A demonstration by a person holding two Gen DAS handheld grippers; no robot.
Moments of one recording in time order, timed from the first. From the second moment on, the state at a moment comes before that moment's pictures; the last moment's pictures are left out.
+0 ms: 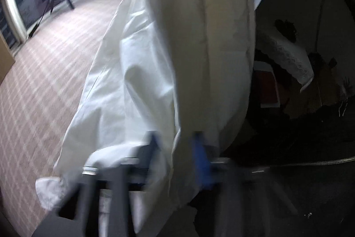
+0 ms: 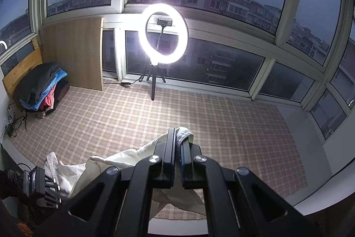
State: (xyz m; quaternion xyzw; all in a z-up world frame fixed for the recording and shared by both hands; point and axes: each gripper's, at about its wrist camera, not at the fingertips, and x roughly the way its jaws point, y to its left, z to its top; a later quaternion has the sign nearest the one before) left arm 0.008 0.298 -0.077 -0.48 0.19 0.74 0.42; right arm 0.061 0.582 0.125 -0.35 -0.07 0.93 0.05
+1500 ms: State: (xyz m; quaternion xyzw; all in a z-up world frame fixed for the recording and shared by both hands) left arm 0.030 0.169 0.255 -0.26 0.25 0.93 0.08; right arm 0.192 0.520 0.353 -0.11 -0.04 0.99 -0.03
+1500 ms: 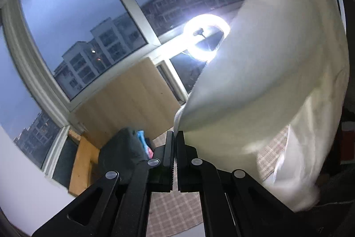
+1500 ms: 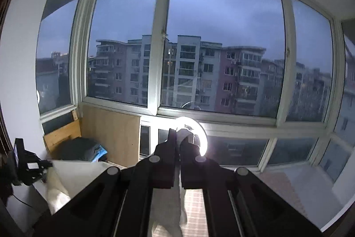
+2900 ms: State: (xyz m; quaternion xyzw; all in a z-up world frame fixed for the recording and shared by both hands) left arm -0.263 0.084 -0.034 -0.48 0.36 0.80 0.04; right arm -0.237 0.409 0.031 -0.31 -0.13 0.94 0.00
